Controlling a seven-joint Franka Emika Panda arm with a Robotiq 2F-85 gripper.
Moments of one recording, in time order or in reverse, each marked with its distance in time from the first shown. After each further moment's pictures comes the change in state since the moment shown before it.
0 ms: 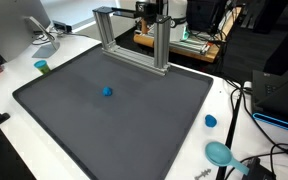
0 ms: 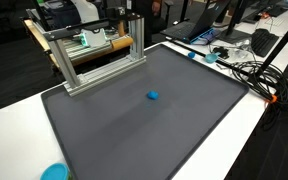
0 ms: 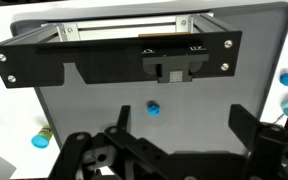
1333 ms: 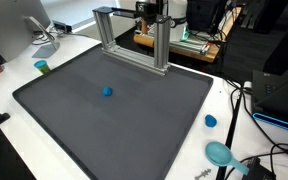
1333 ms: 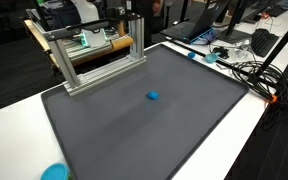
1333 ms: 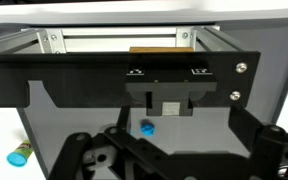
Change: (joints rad) arm 0.029 0.034 0.032 -0.181 -0.002 0.177 0.009
